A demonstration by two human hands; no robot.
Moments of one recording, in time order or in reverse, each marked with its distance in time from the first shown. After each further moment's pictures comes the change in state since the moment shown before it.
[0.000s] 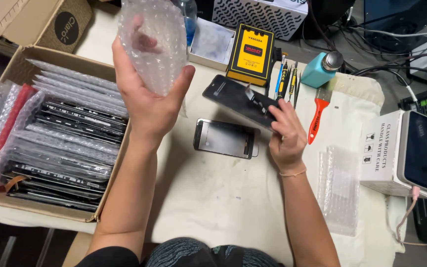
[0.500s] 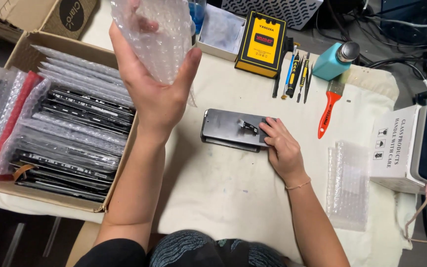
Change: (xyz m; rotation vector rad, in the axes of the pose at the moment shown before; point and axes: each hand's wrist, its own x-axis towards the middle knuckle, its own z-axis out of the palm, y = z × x) left_hand -0.001 0.007 -0.002 -0.014 0.074 -0.040; right_hand -0.051 -0.018 -0.001 0.162 -0.295 0.151
